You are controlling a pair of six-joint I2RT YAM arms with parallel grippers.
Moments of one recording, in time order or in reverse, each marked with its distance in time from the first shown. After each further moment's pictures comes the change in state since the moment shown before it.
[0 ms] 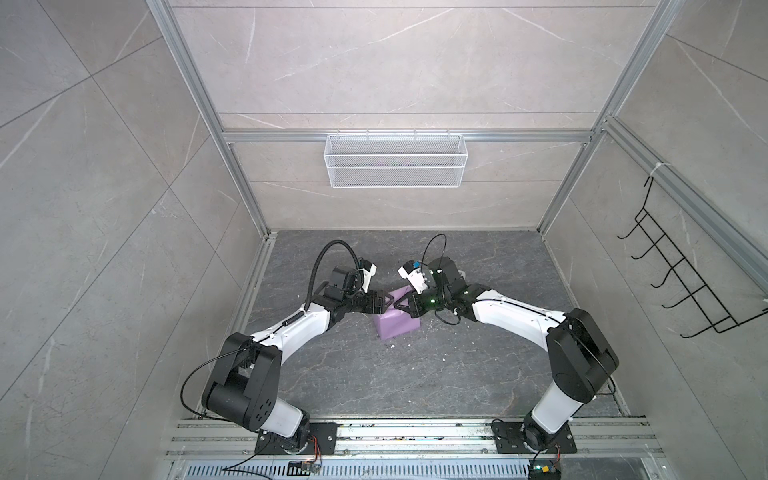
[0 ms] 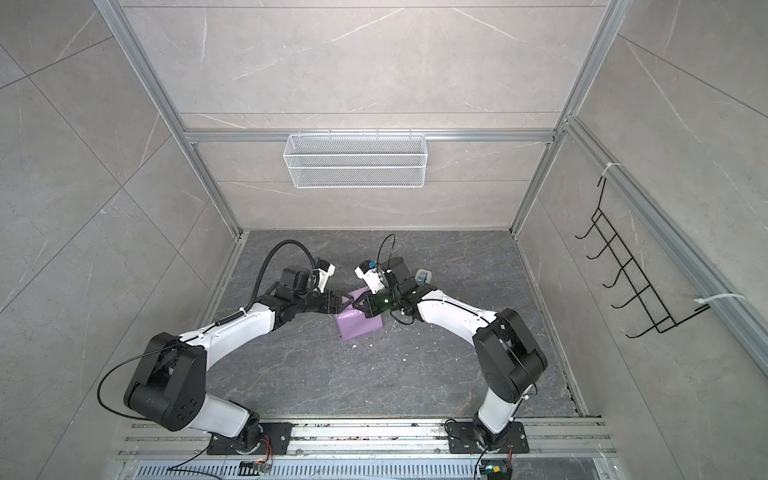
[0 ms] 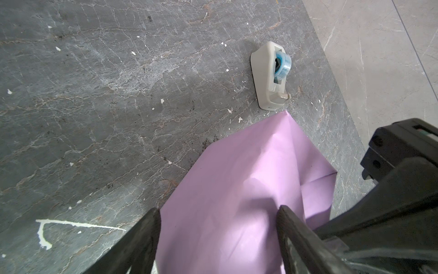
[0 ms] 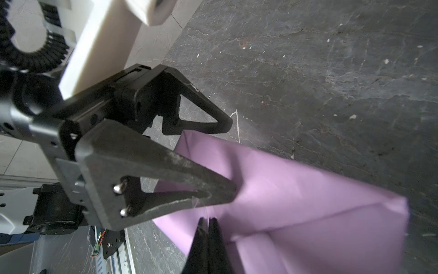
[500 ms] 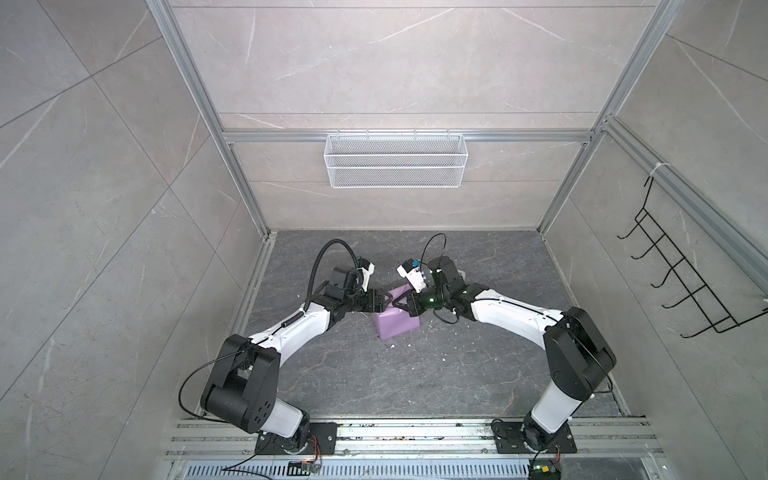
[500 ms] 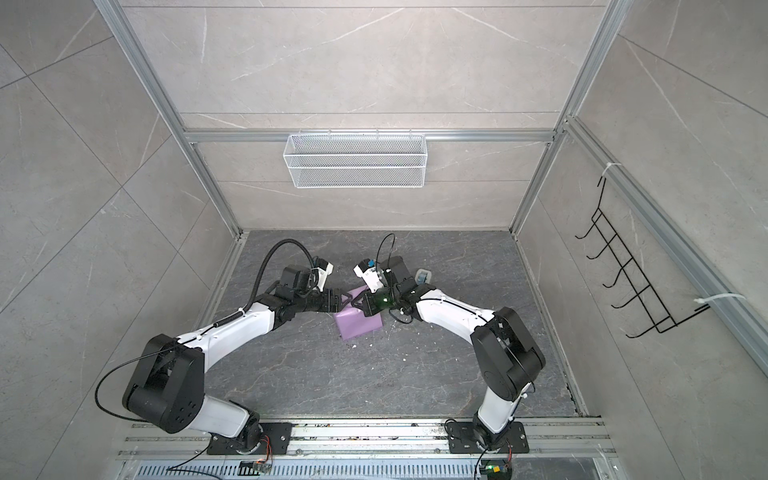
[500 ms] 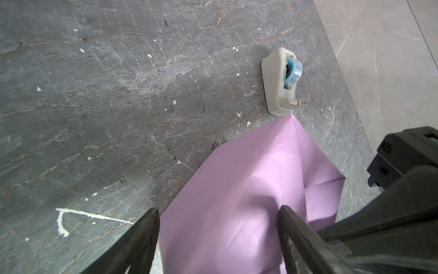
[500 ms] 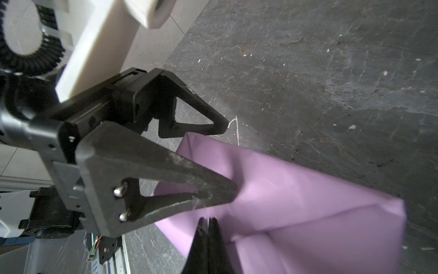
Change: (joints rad) left arm 0.000 -0.018 0.013 -0.030 -0.080 -0.034; right arm 0.001 0.016 0.005 0.041 -0.001 0.013
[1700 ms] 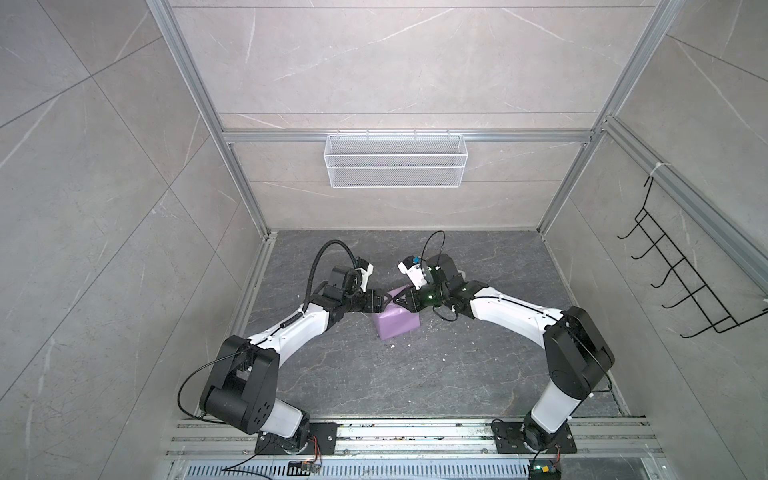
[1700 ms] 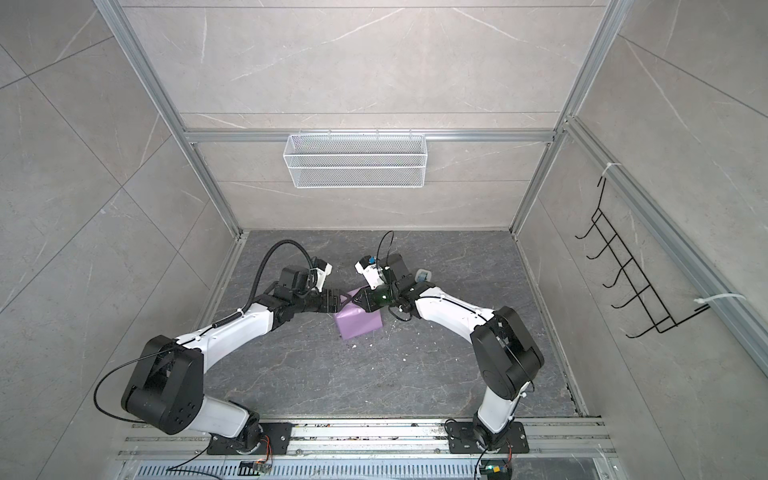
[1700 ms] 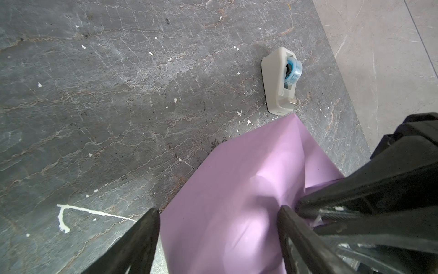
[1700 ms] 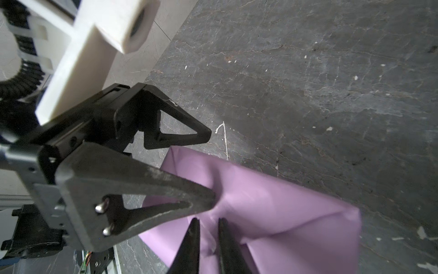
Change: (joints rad) left arm 0.006 0.000 -0.010 0.002 0.028 0.002; right arm 0.002 0.011 0.048 -0.048 0.065 0.016
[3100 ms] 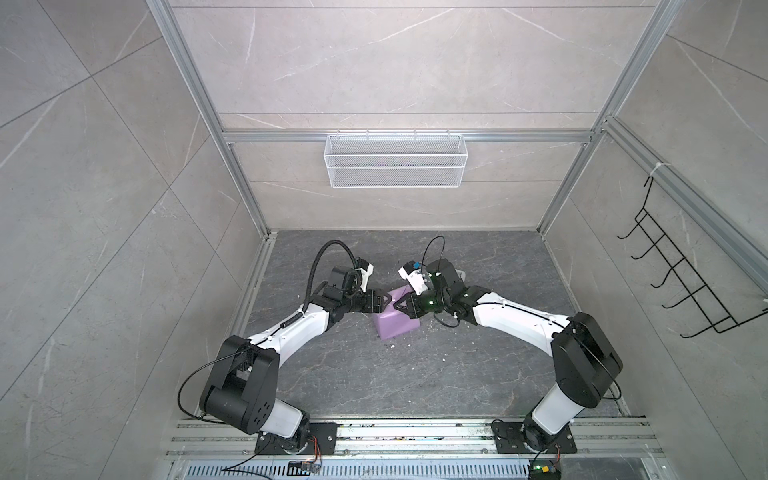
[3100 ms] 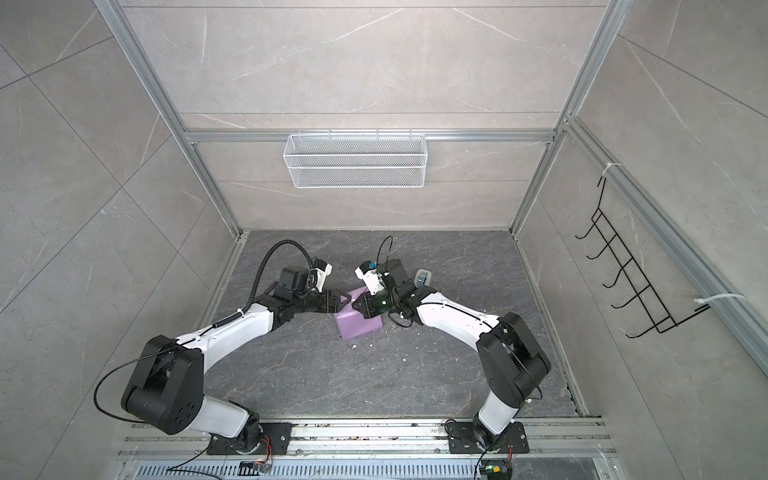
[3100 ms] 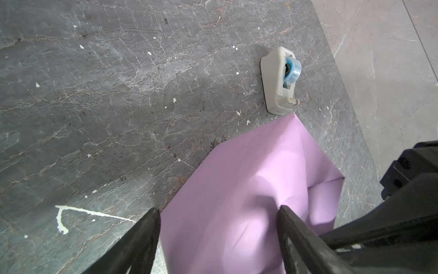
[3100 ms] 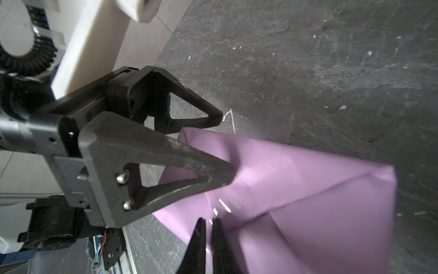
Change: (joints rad) left arm 0.000 0.000 -0.003 0.006 0.004 0.002; right arm 0.035 -0.053 -0.052 -0.002 0.011 0.055
